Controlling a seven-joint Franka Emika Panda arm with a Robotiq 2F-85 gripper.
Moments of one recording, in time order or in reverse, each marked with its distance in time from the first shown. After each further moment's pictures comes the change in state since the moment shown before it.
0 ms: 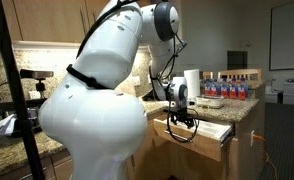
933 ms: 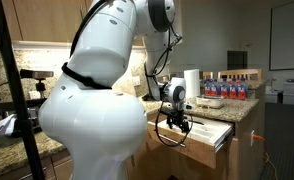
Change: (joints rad) arm 0.001 -0.104 0.012 -0.178 0.148 0.018 0.038
